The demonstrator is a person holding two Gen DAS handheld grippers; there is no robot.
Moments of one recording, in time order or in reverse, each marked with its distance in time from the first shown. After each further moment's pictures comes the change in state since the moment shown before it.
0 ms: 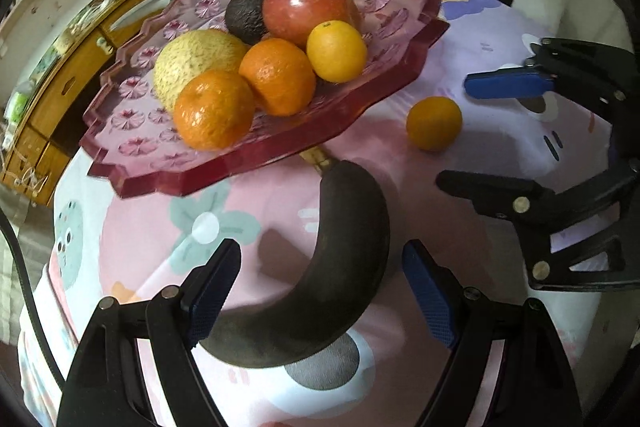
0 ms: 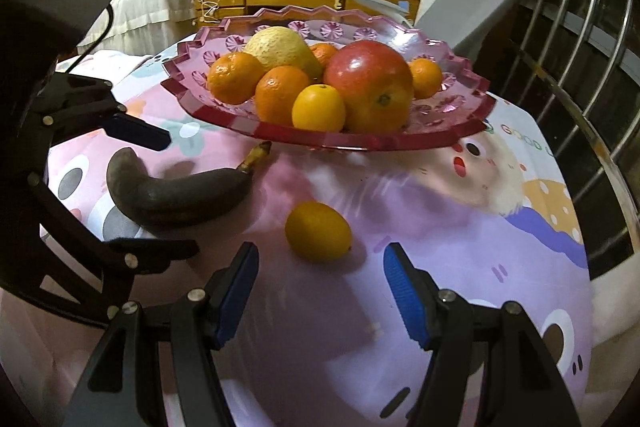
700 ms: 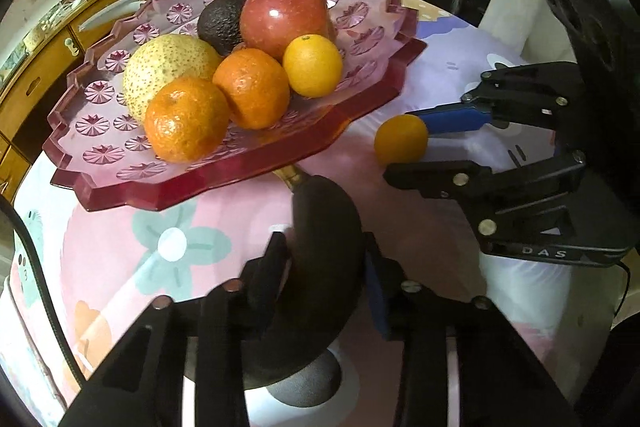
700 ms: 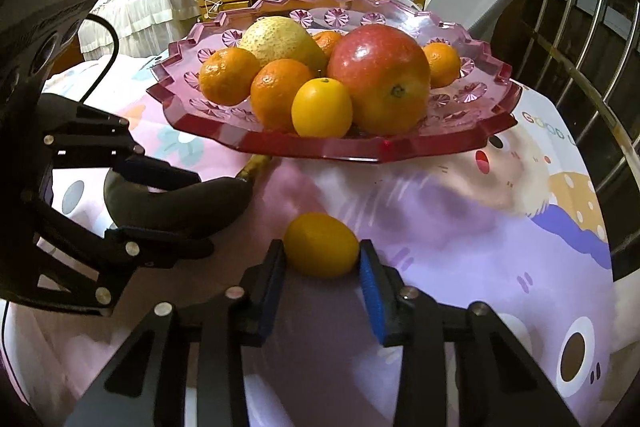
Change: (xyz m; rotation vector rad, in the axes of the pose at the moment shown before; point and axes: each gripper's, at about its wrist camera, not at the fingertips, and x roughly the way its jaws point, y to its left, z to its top) left arm 0.006 0.015 -0.002 -0.012 -0.061 -0.172; right arm 0.019 -0.009 0.011 0.044 0.045 0.067
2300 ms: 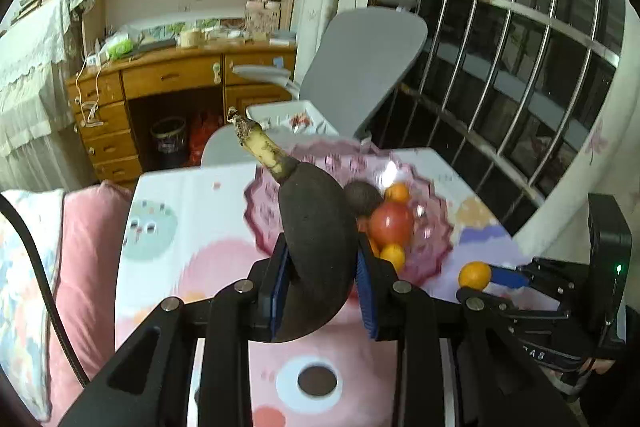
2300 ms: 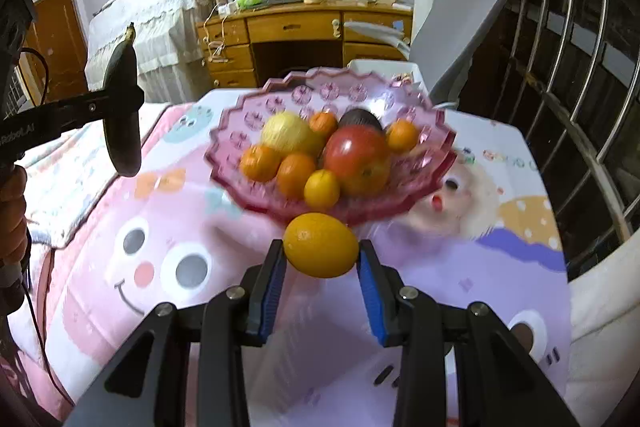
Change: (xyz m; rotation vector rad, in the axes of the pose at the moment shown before) left arm -0.186 0.036 0.001 -0.476 -0.443 0.212; right arm -0.098 -0.008 0.023 0.061 -0.122 0.022
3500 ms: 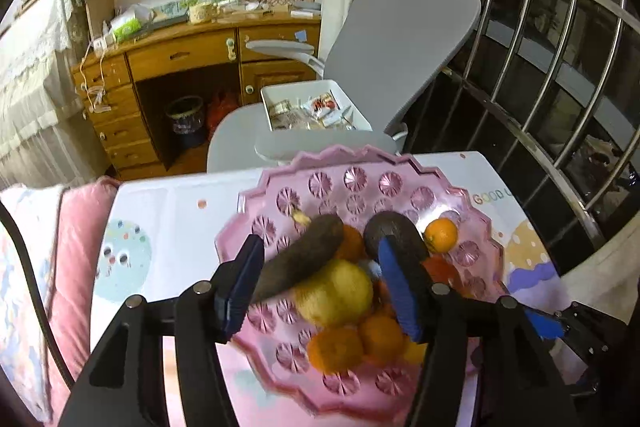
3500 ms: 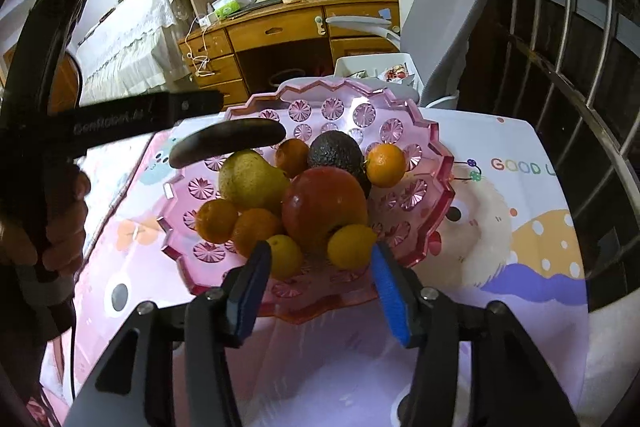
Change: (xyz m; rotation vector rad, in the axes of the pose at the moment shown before) left arm 0.127 -0.015 0.050 -0.045 0.131 0.116; right arm 0.047 -0.039 0.038 0.117 0.024 0.051
